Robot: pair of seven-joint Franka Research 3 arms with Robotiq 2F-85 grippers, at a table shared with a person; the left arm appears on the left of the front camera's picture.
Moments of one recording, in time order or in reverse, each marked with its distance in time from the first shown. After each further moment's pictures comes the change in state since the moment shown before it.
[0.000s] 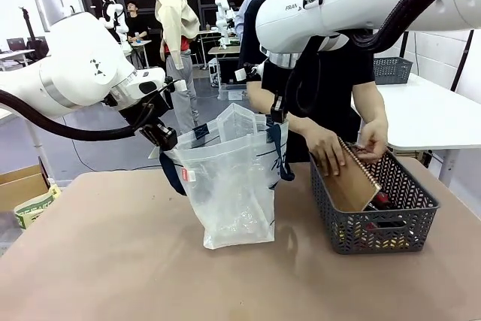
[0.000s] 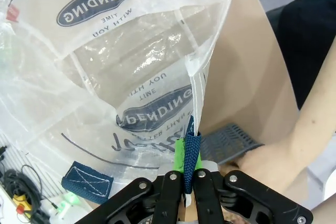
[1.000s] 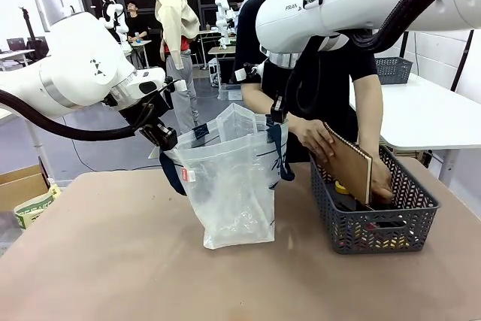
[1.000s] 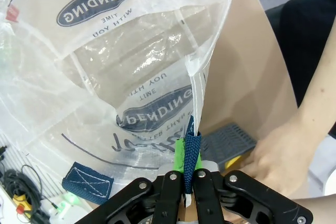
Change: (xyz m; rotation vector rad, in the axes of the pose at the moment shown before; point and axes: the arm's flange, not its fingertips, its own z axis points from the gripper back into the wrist) left arm 0.000 0.000 0.000 0.000 0.000 0.000; right arm 0.000 0.000 0.000 0.000 0.000 0.000
